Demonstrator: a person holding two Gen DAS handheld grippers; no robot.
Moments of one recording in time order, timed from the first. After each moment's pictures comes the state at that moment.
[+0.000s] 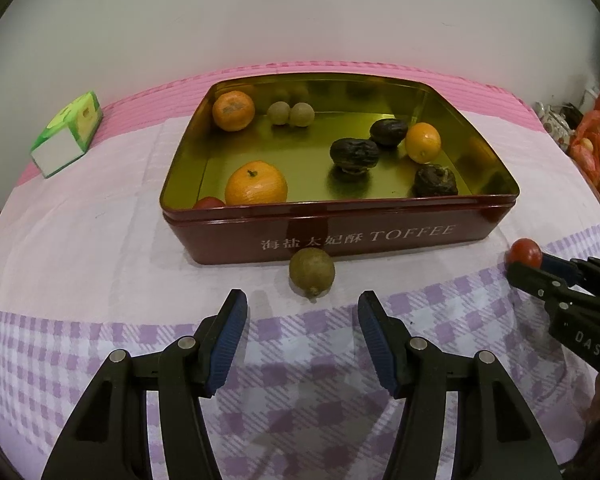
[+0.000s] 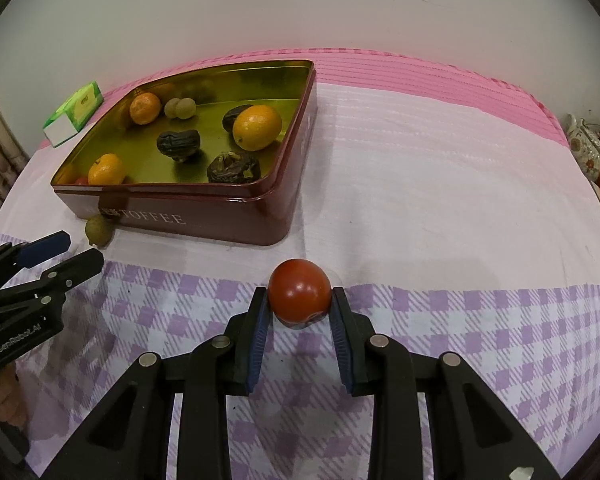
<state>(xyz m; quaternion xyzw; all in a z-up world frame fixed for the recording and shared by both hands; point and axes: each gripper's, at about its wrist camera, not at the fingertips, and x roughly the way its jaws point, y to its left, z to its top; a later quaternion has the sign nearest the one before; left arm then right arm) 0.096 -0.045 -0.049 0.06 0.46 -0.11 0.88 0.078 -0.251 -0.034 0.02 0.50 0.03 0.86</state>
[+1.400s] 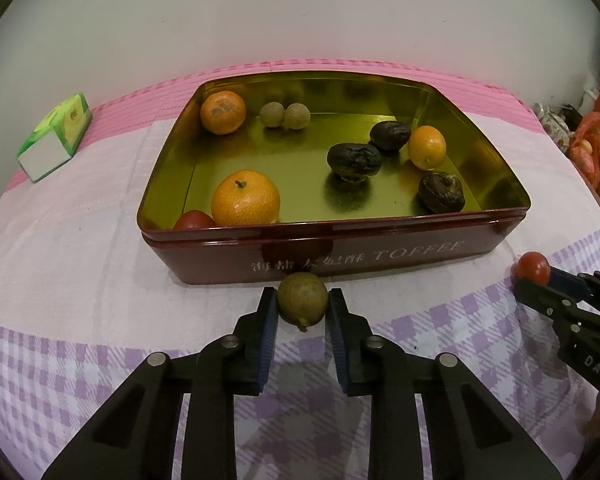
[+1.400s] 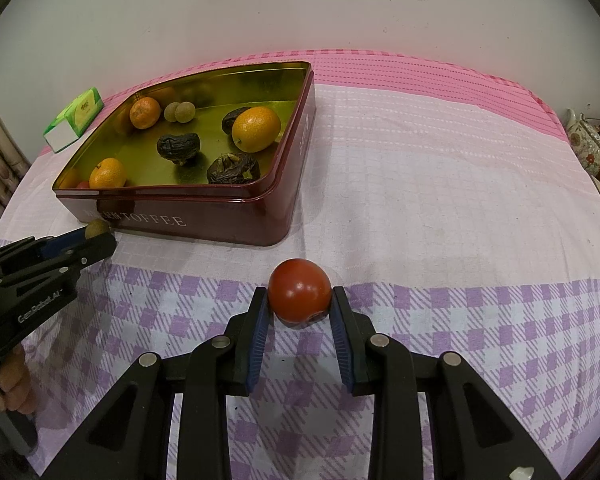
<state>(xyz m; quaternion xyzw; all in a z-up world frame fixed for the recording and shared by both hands) 0.113 -0.046 -0.055 0.05 0.47 -0.13 0.87 0.077 -0.254 -0.034 0.03 0.50 0.03 0.87</state>
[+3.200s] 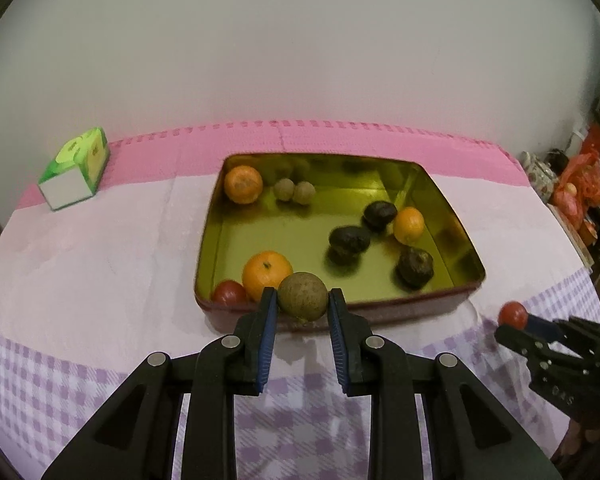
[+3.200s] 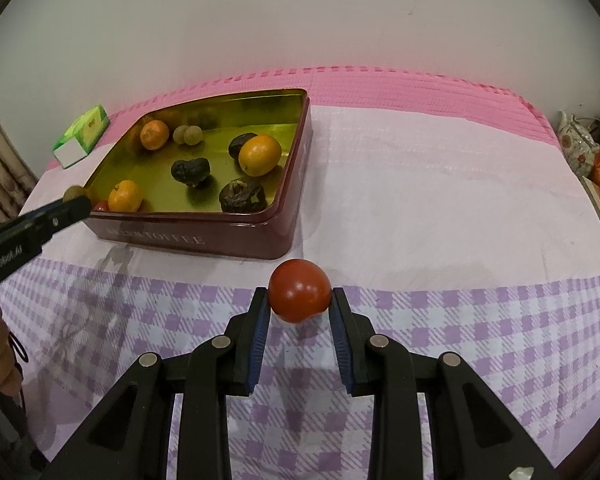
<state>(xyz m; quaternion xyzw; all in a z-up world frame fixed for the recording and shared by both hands) 0.112 -0.026 0.008 0.02 0.41 -0.13 0.90 0.068 -0.256 -0.007 0.04 0.49 0.03 0.87</state>
